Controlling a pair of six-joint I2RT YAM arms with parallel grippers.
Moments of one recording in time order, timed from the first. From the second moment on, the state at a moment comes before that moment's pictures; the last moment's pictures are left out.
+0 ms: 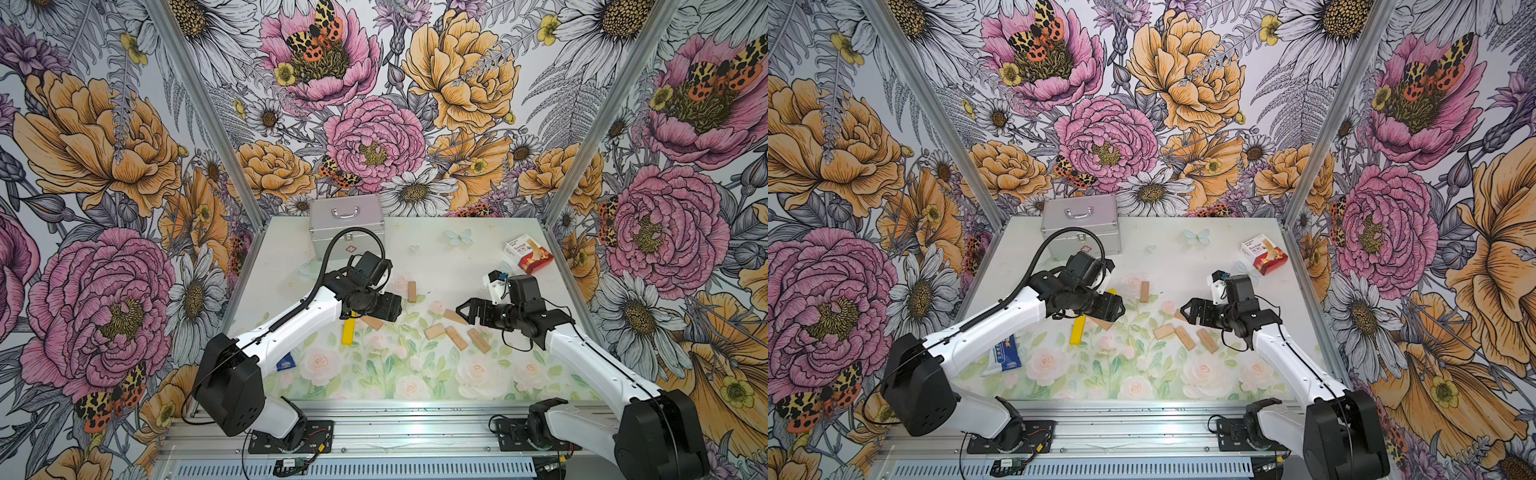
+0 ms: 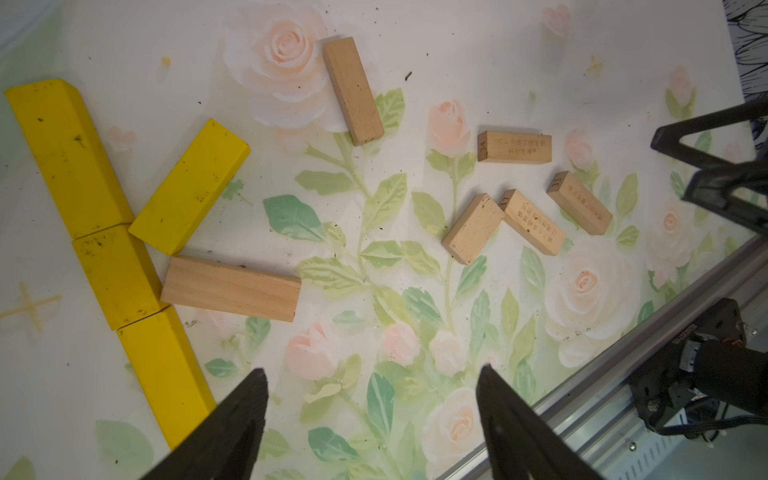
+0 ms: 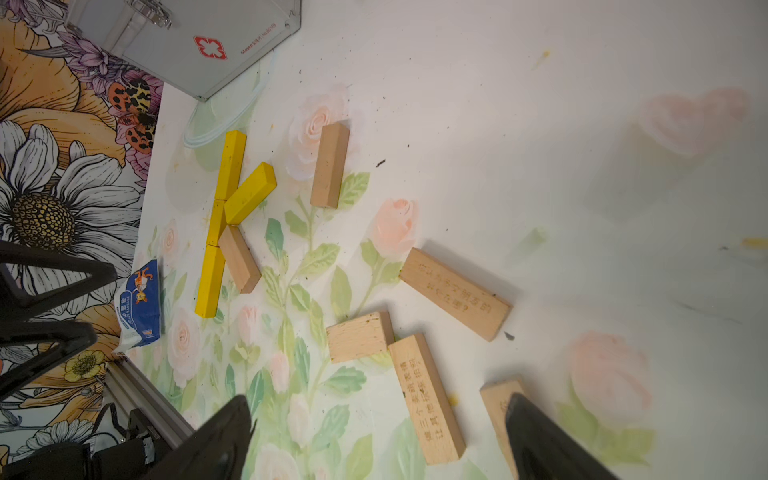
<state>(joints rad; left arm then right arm) -0.63 1.43 1.16 -0.81 0.12 -0.32 0.26 1.15 0.68 -0.41 -0.44 0.42</state>
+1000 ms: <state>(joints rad) -0.38 1.29 1.07 -0.76 0.22 -0.28 0.75 1.49 0.74 -0.14 -0.08 1.09</state>
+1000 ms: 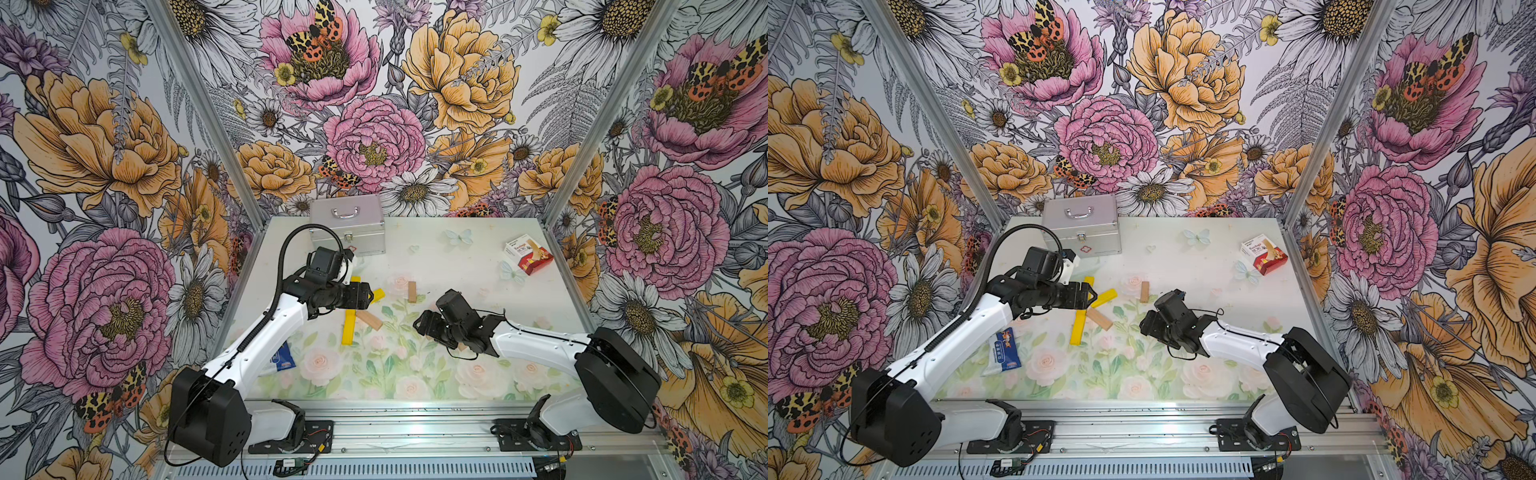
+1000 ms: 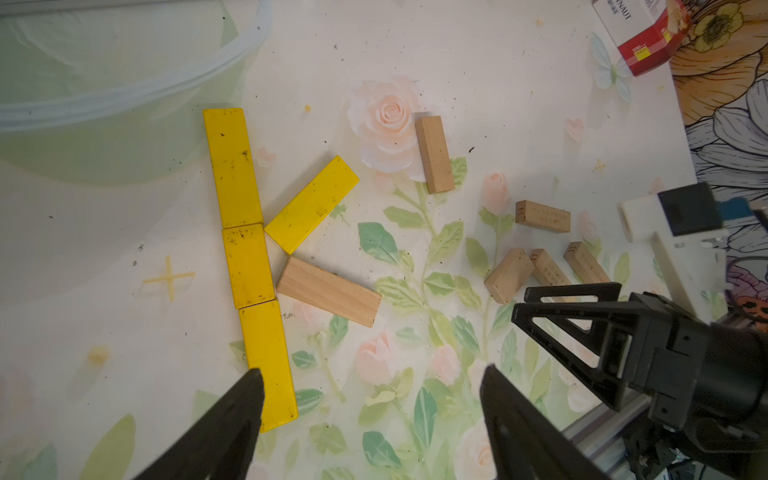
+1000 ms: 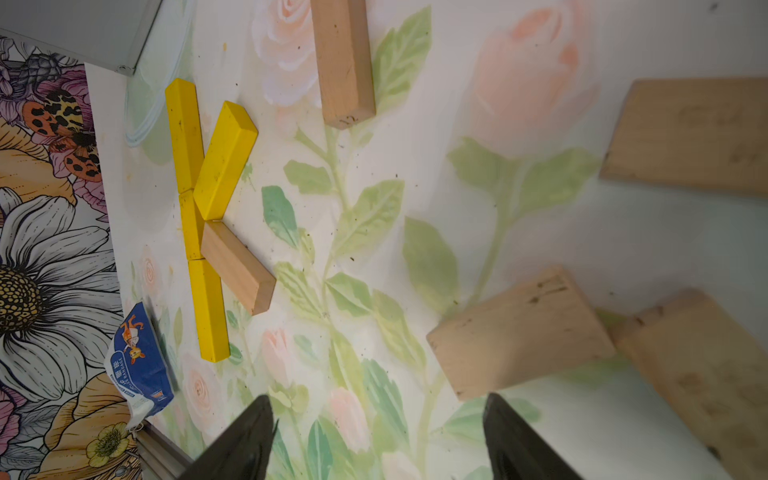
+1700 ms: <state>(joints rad) -0.36 1.26 1.05 -0.76 0.31 -0.27 0.78 1.52 0.91 -0.37 0.09 1.07</state>
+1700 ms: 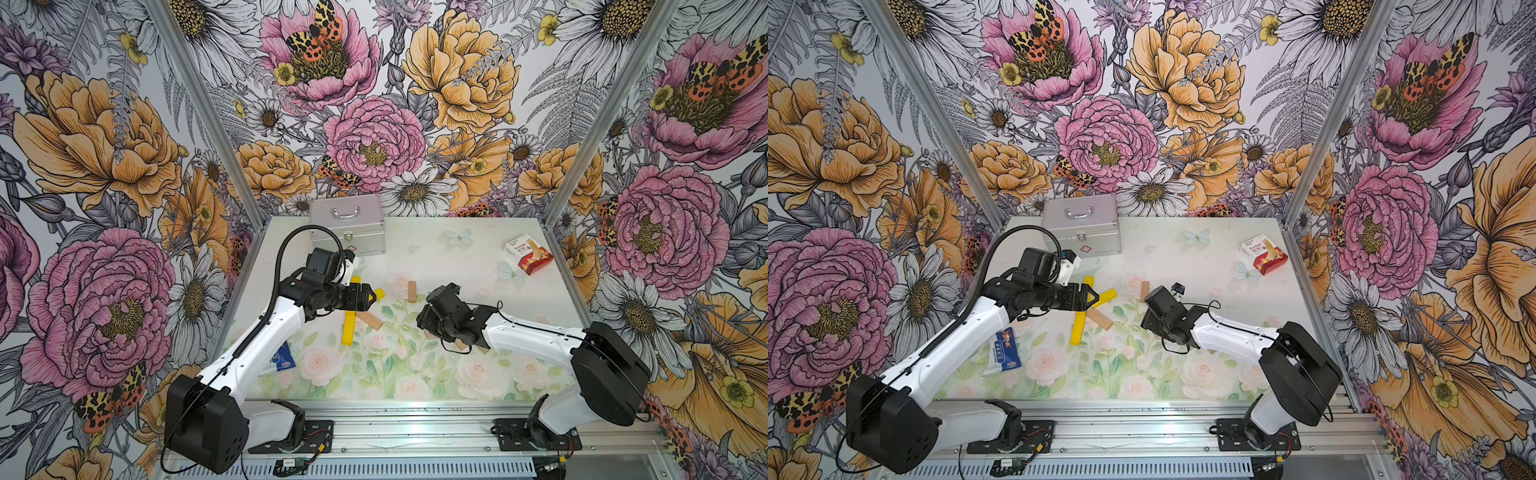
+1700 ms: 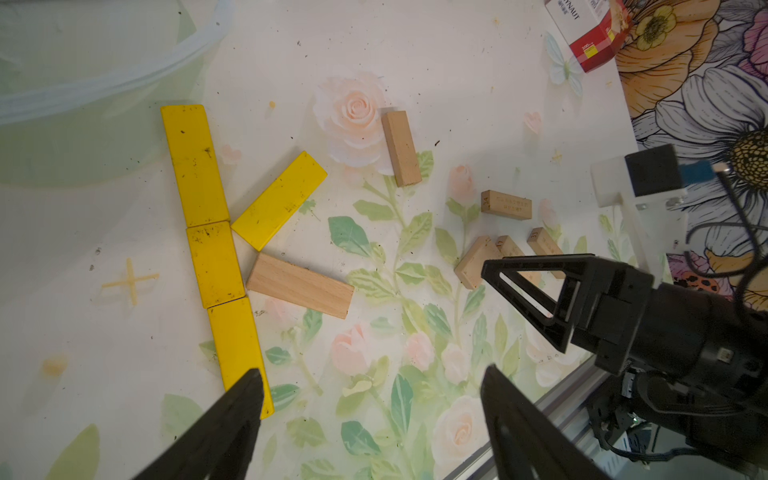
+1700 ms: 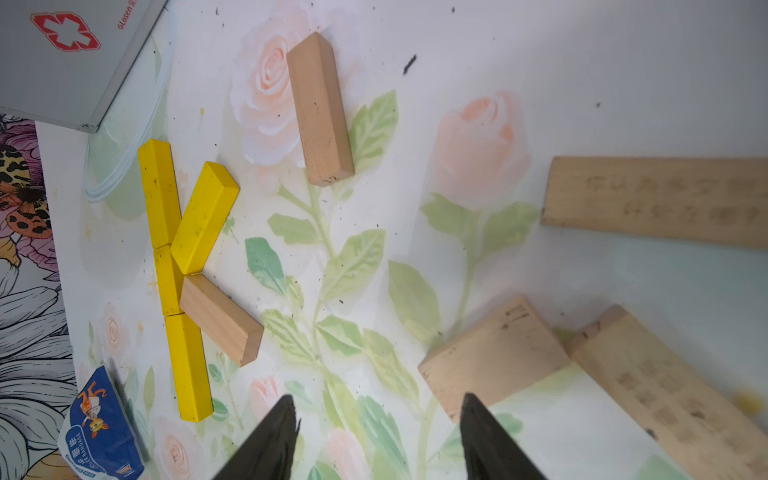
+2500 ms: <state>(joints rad) -0.34 1.27 1.05 -0.76 0.36 -0.27 0.78 1.65 0.96 -0.49 0.06 1.14</state>
